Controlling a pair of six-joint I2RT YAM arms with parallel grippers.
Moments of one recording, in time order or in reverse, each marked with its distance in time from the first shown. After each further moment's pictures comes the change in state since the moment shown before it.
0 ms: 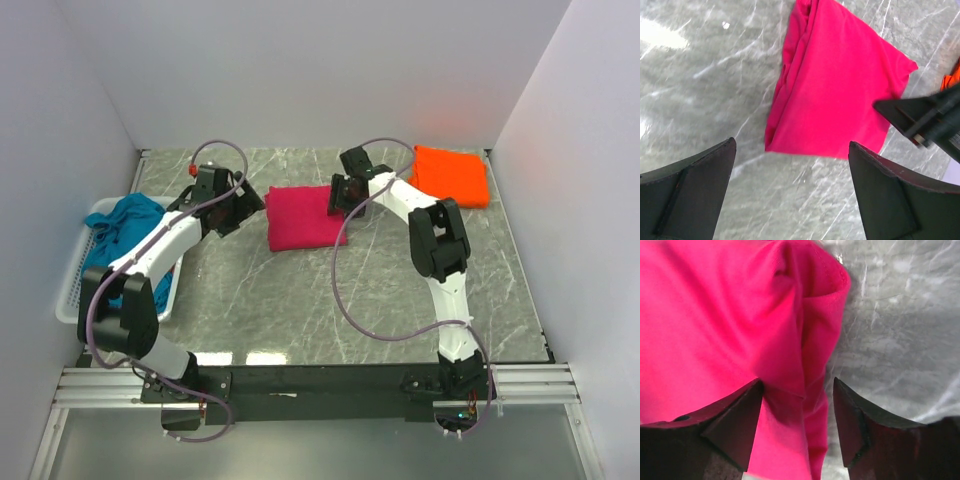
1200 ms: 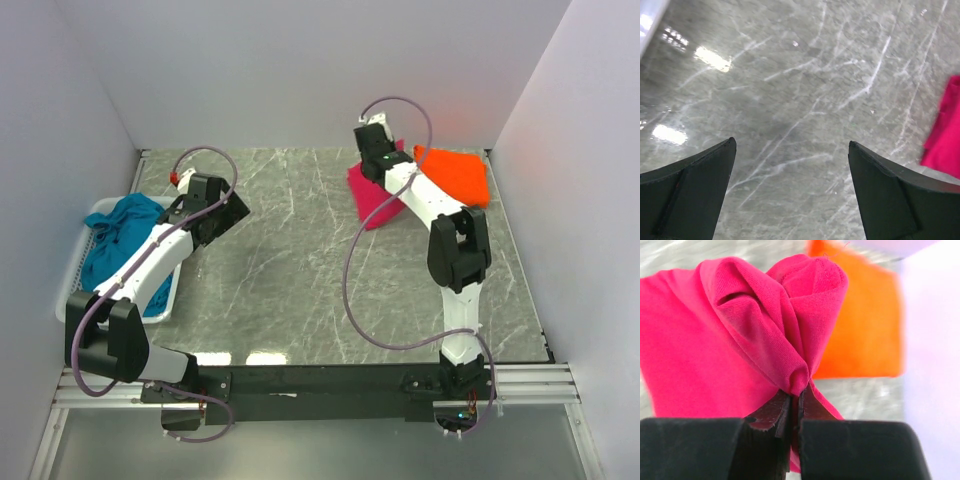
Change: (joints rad) left arm -0.002 -0.156 -0.084 -0.093 -0.227 -0.006; right arm -0.014 -0.157 -0.001 0.090 0.776 -0.613
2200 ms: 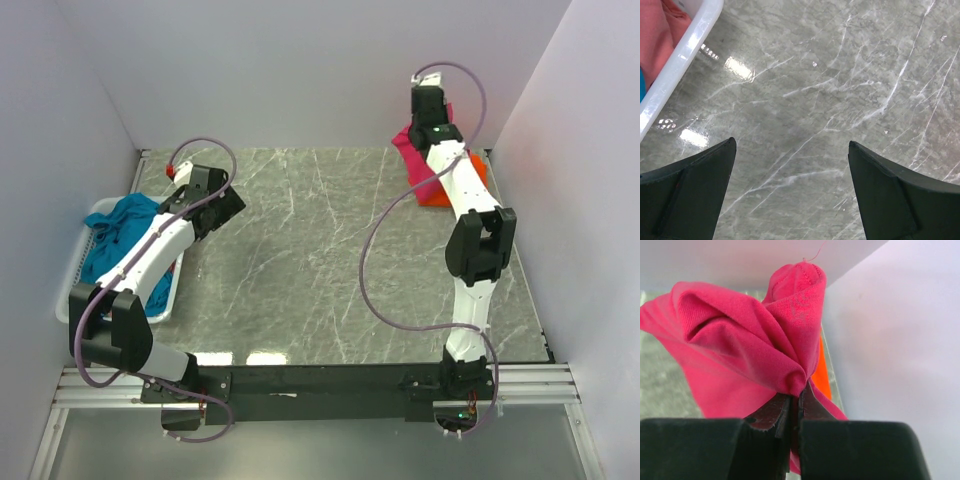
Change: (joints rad) left arm 0.000 0.054 0.101 -0.099 -0.121 0.000; right arm -0.231 -0.002 0.220 0.025 -0.016 -0.191
